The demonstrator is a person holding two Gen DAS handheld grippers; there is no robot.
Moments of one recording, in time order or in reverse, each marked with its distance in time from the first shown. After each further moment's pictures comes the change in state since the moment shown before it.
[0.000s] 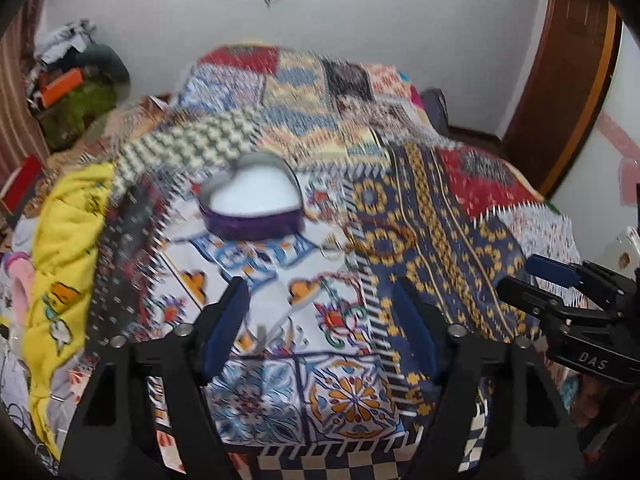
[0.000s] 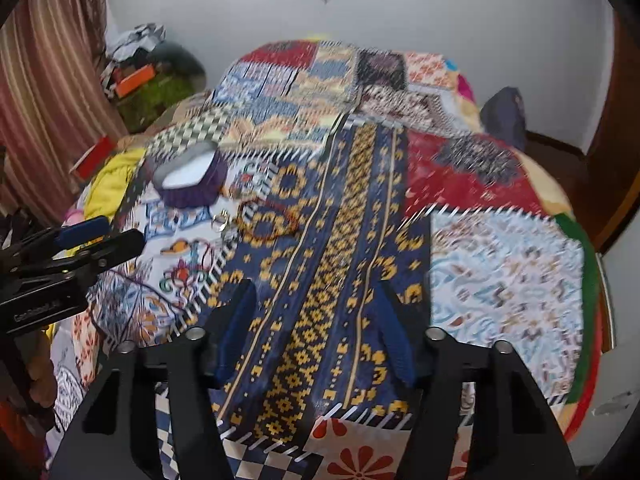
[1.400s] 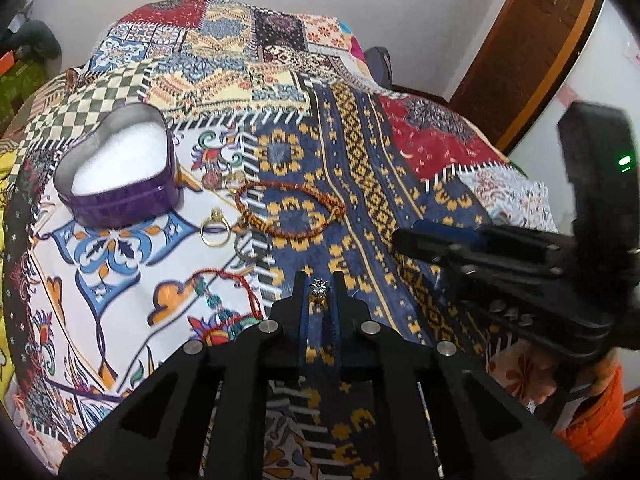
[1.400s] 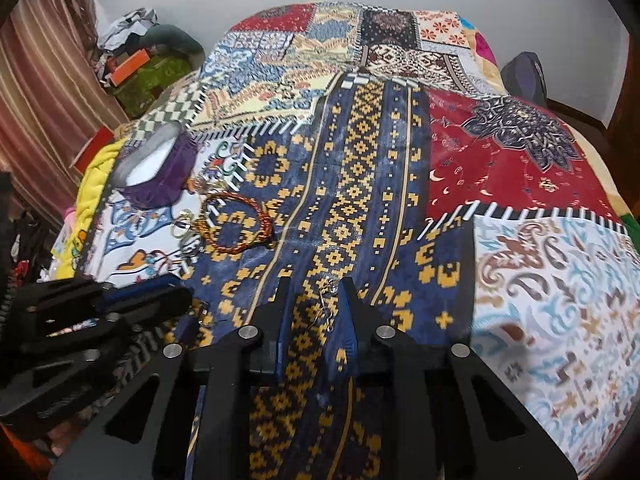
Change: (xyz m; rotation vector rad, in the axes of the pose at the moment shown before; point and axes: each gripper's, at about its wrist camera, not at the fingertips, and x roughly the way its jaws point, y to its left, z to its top) left arm 0.072 -0.043 0.010 0.048 0.131 -0.220; right arm 0.066 -0.026 0.021 0.026 0.117 0.053
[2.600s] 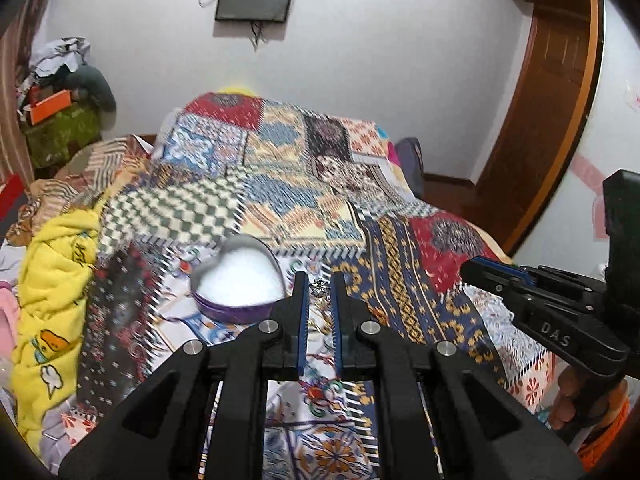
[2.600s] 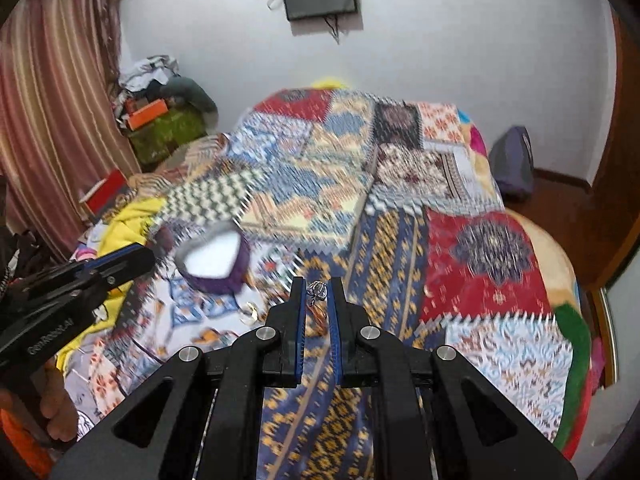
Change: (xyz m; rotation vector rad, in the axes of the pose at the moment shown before) left arm -0.120 0.031 0.027 -0.046 -0.333 0.131; right arm -0.085 0.059 0.039 -0.070 -0.272 -0.042
